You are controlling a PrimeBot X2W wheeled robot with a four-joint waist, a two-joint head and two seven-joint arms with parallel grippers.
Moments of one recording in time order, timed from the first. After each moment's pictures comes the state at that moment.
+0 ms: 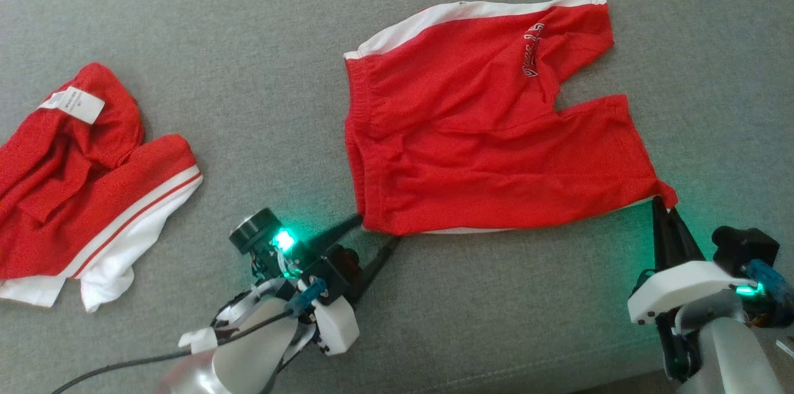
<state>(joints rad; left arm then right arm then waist) -0.50 0.17 -0.79 0.66 -0.01 -0.13 -0.24 -0.16 -0.04 -0.14 0.46 0.09 0.13 -0.11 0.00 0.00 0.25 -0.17</state>
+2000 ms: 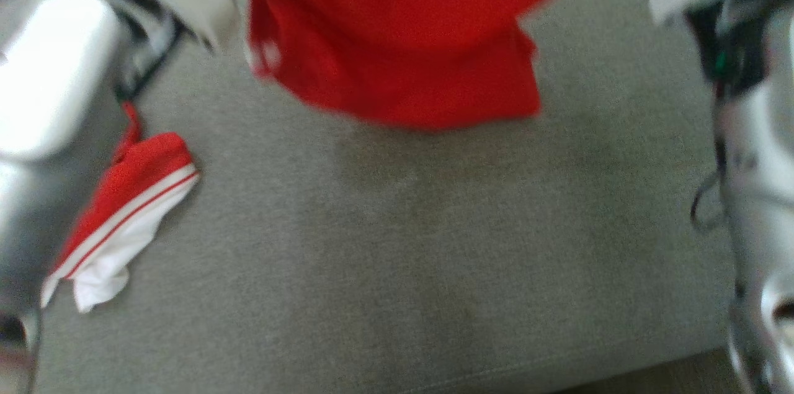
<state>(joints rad) -1.04 0.44 -0.69 0.34 -0.48 -0.13 0.09 -0.81 -0.17 0.10 0.34 0.29 0.13 0.15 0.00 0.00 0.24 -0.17</state>
